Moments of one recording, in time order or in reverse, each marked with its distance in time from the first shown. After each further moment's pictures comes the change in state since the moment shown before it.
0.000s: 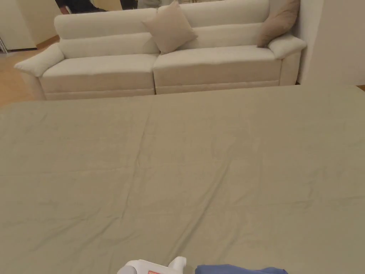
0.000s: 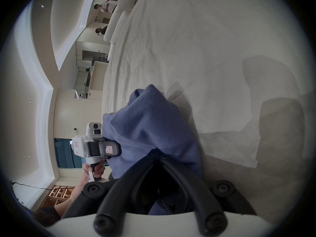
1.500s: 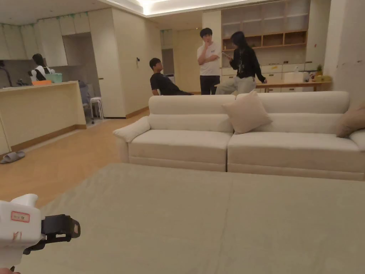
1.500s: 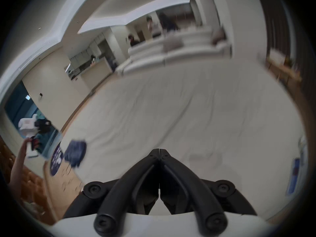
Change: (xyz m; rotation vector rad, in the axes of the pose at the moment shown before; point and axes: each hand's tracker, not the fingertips) left arm 0.135 -0.075 0.491 1.033 0.839 -0.112; right arm -0.299 0.013 0.033 0.609 -0.334 0.632
